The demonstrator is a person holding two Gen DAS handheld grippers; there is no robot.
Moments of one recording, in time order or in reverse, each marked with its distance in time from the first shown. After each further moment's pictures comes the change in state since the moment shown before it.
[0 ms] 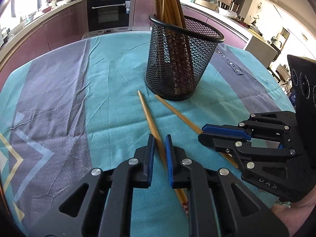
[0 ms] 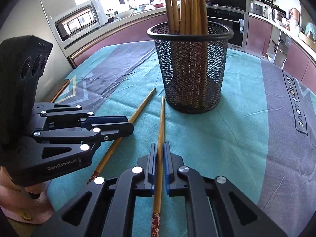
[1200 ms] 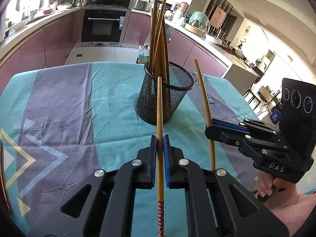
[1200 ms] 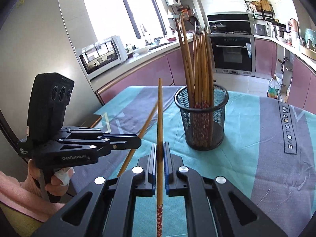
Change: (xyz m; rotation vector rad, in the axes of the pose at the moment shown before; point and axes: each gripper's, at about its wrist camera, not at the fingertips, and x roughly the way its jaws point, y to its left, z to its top) left arm -0.084 0.016 0.004 -0.058 -0.161 -0.159; right arm -0.089 0.007 0.010 -0.003 -0.259 0.137
